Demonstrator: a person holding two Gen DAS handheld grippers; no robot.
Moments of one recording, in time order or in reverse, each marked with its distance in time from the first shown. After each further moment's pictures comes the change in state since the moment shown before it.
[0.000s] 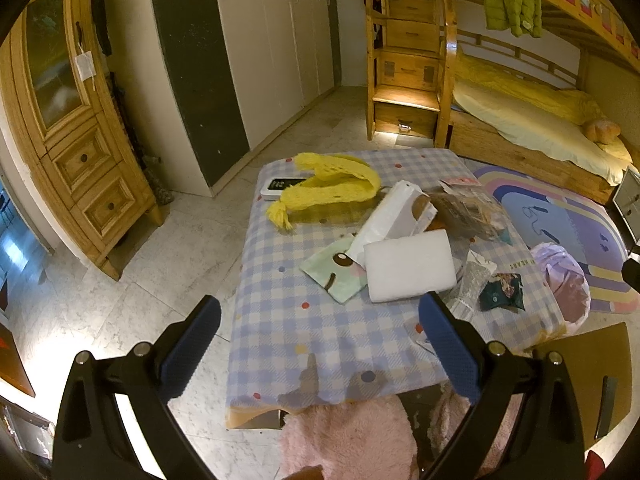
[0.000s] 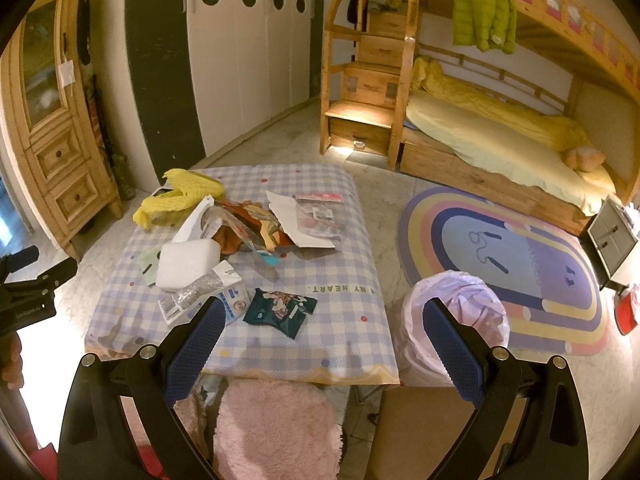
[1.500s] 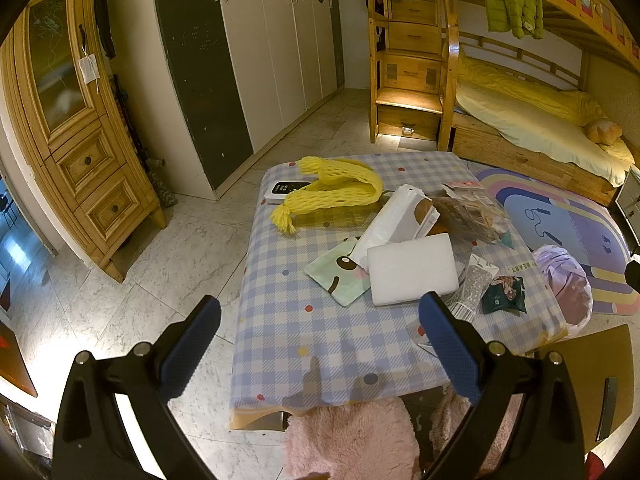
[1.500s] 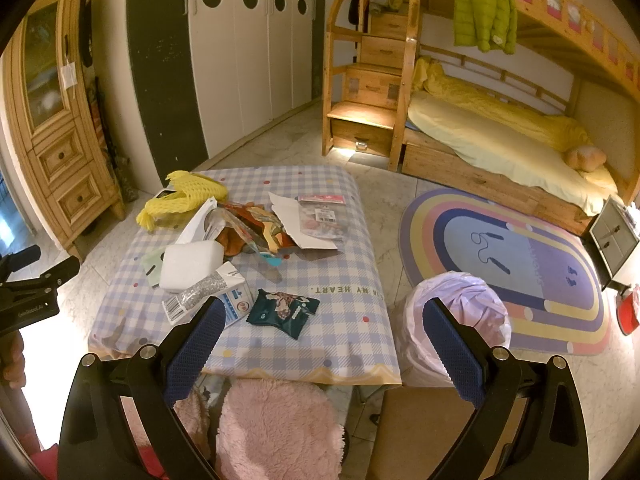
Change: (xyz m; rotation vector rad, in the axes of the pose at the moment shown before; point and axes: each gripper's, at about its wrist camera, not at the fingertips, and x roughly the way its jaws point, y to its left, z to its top) left arm -0.003 -0.001 0.000 -0.009 -0.014 0.020; right arm -0.002 0.002 -0.001 -0.005 -0.006 0.011
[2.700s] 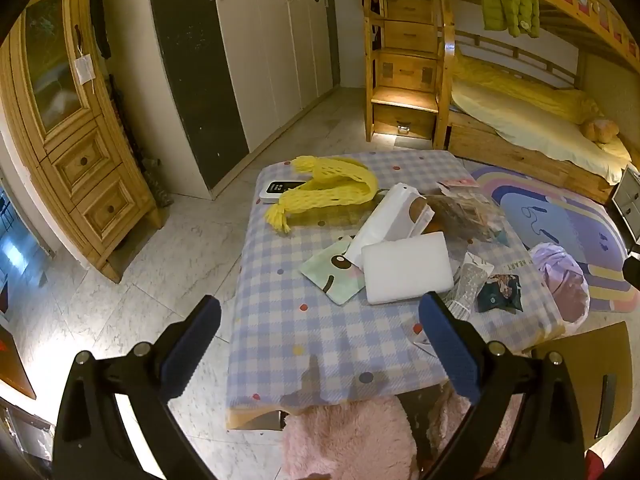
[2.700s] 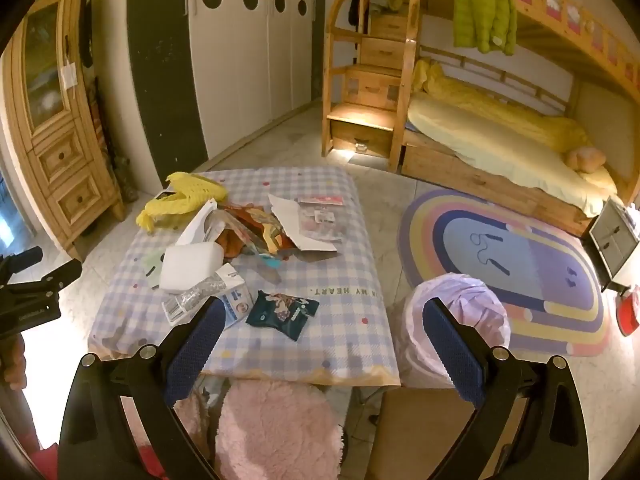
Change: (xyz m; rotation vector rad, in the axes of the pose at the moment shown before) left arm 0.001 -0.006 -0.002 0.009 -0.002 -0.005; right arm 0.000 0.000 0.001 -0.001 -0.003 -0.003
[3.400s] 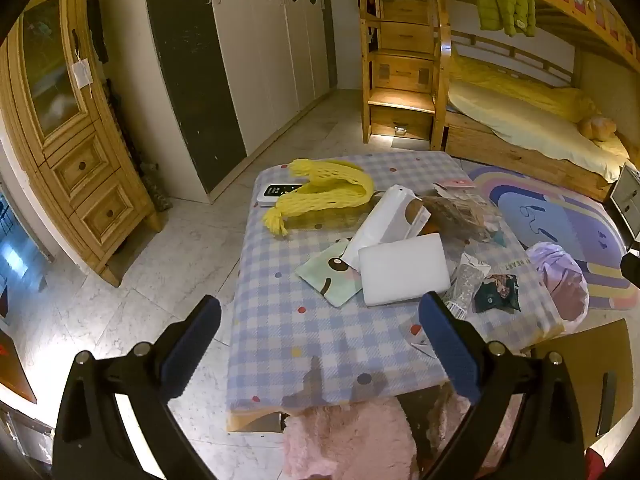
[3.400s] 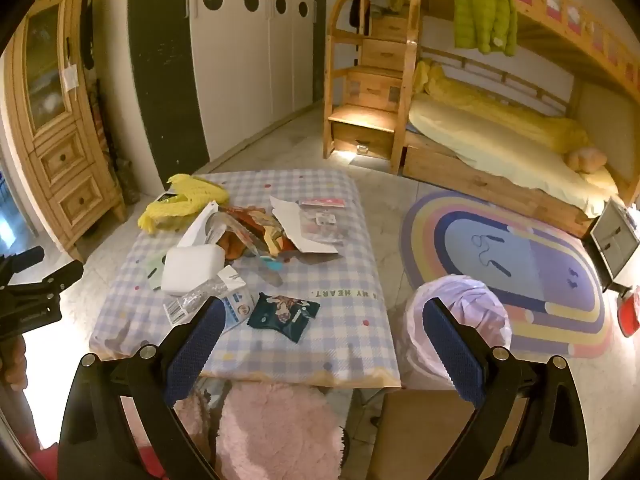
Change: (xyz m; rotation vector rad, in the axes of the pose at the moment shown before) left arm -0.003 -0.001 0.003 0.004 -0.010 -0.003; right arm 0.000 0.000 0.002 0.002 -0.006 0.002
